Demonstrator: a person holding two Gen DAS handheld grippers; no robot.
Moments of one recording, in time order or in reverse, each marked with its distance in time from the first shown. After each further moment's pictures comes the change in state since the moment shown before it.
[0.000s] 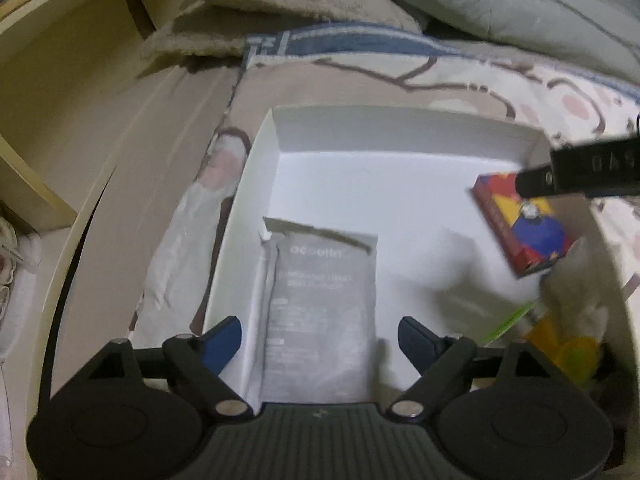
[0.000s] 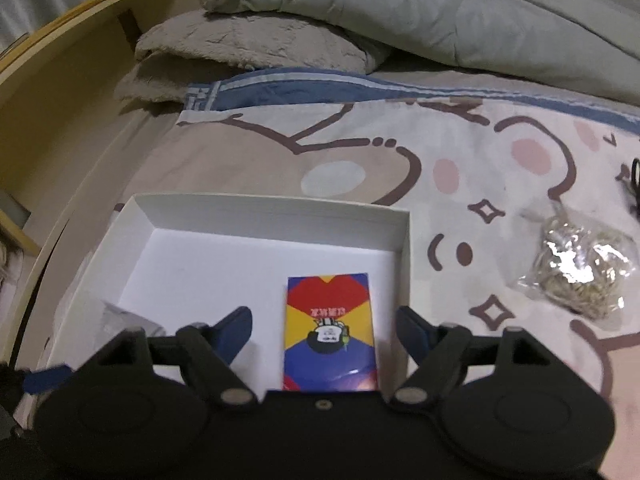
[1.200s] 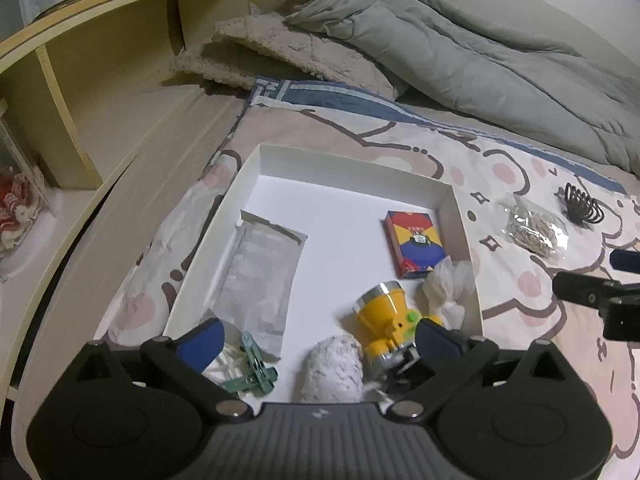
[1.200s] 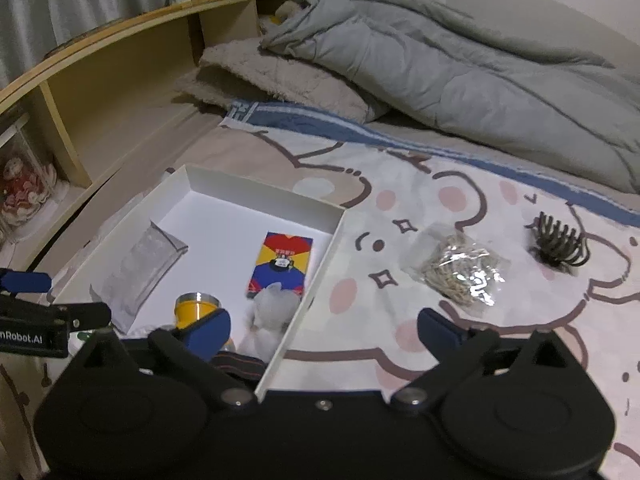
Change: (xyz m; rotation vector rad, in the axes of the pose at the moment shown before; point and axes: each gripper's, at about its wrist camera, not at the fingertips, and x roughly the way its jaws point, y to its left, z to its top) left arm -0.119 -0.026 -0.045 -0.173 -0.103 -0.101; right arm -0.156 -0.044 -0.058 -0.239 -0.107 -0.019
